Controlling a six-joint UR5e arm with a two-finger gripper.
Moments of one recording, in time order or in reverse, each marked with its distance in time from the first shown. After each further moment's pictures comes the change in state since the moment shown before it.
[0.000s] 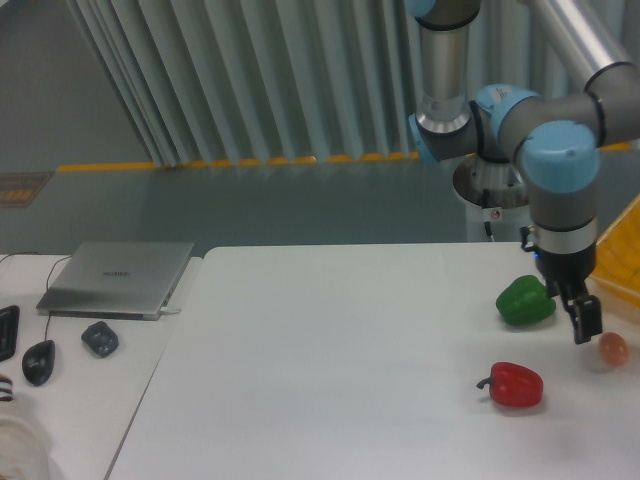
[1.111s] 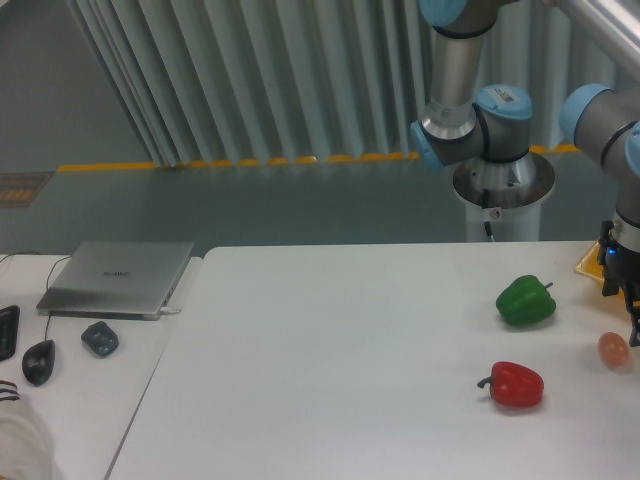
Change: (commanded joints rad) arm 0.106 -0.040 0.017 0.021 -0.048 0.109
